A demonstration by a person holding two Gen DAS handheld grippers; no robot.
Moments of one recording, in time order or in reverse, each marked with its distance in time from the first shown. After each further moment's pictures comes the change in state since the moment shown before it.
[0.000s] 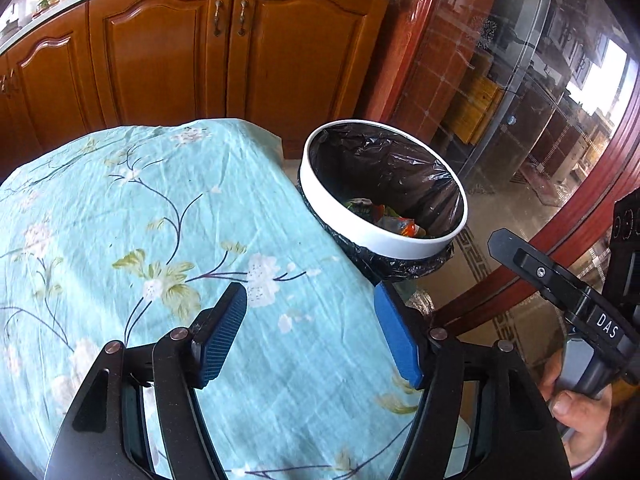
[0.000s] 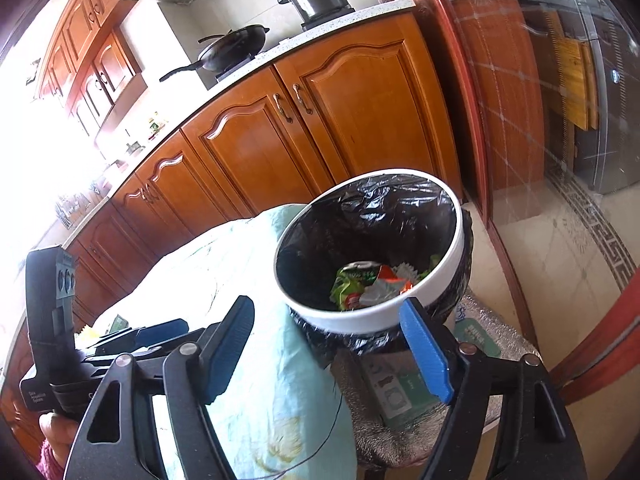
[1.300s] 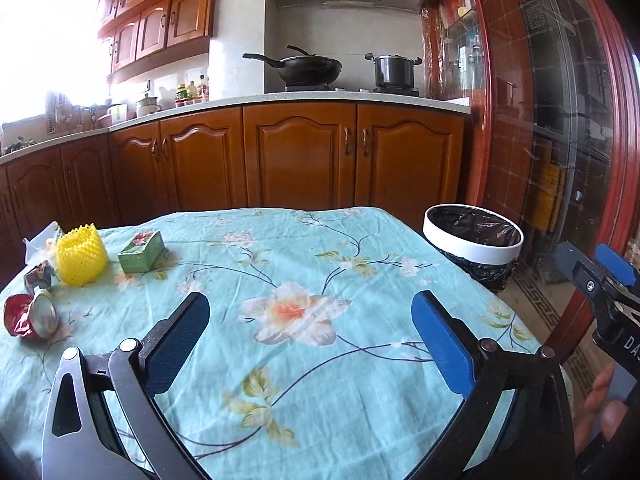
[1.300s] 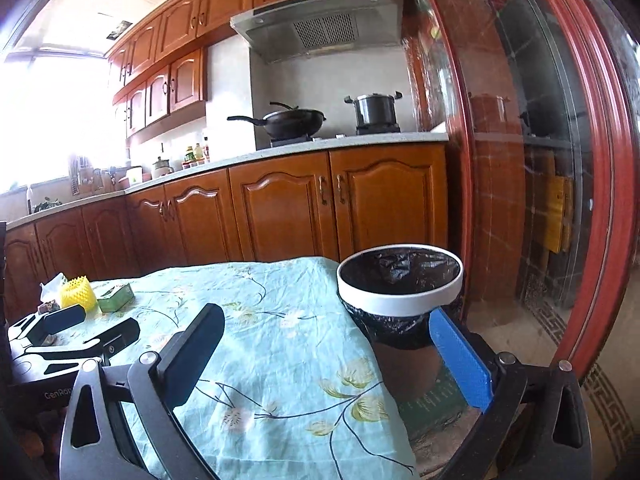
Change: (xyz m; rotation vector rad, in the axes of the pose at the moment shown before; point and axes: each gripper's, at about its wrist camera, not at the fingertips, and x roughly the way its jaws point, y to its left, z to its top) left arm -0.138 0.039 -0.166 -0.066 -0.523 0.406; right arm -0.092 0.110 -0.122 -0.325 -0.433 -0.116
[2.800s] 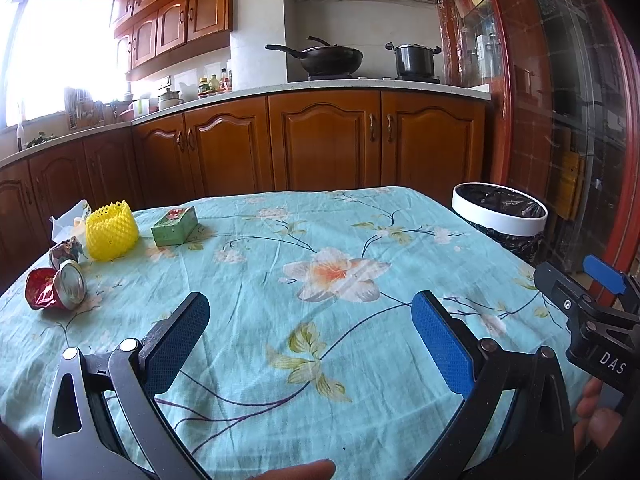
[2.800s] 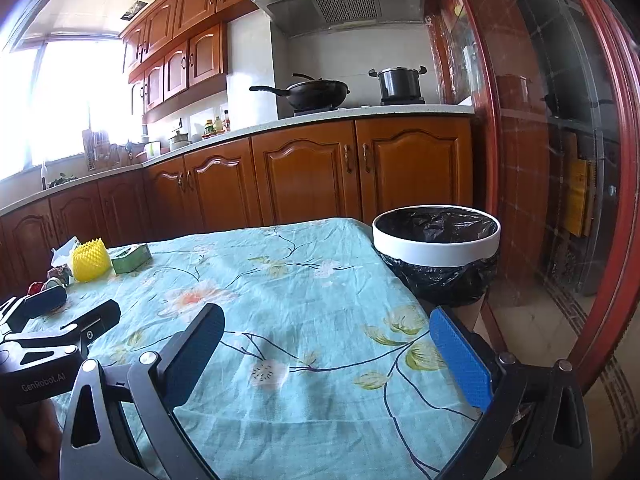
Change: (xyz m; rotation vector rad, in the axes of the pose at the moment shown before) left arm -0.006 0.021 -0.031 0.011 0.026 0.077; right arm 0.017 0.023 -0.042 -0.007 0.105 0.080
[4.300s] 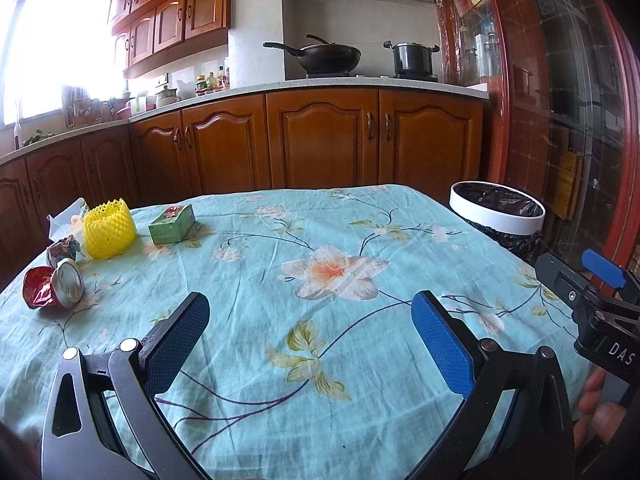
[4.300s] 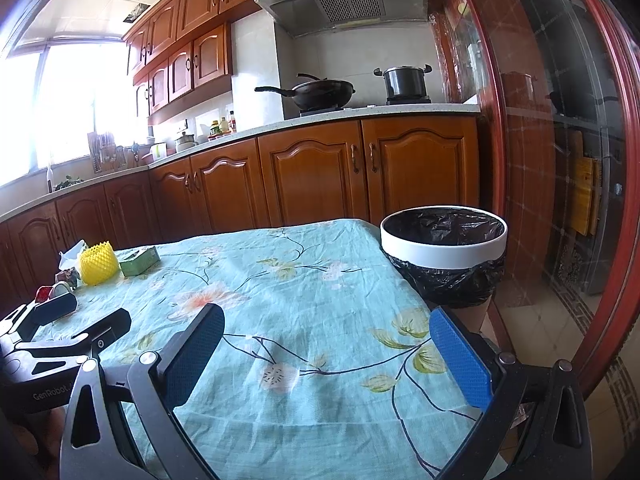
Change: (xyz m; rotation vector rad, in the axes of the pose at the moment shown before) left arm 0.001 0.001 -0.001 0.000 0.008 -0.011; right arm -0.003 0.007 0.000 0.000 -0.001 0.017
